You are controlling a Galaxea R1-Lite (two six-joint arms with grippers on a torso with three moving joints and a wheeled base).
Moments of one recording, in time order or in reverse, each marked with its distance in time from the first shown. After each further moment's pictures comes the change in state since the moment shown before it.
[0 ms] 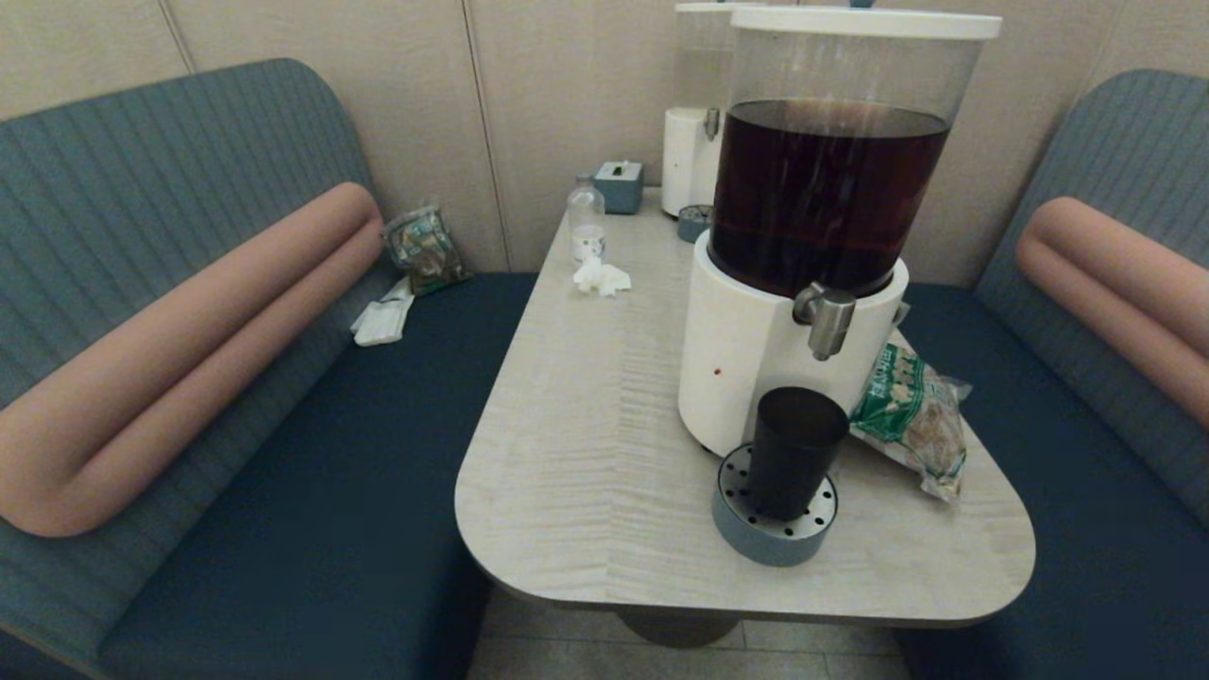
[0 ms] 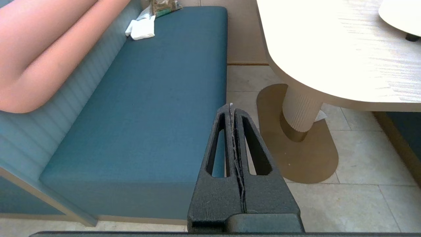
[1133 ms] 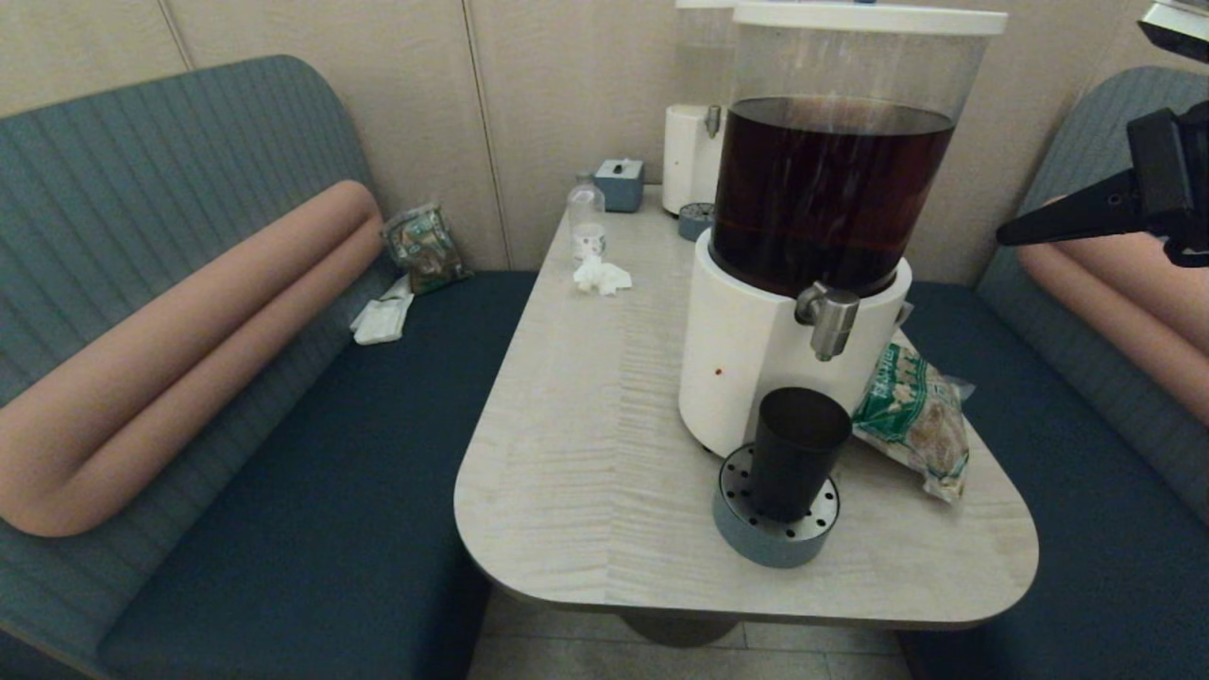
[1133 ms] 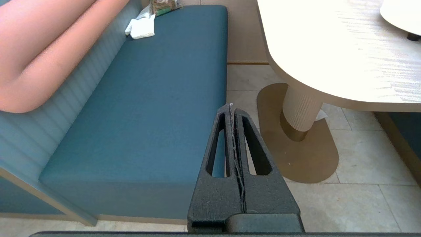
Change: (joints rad) left arm 0.000 0.000 0.000 0.000 0.000 0.000; right arm 0.129 1.010 -0.947 0.666 0.376 0.083
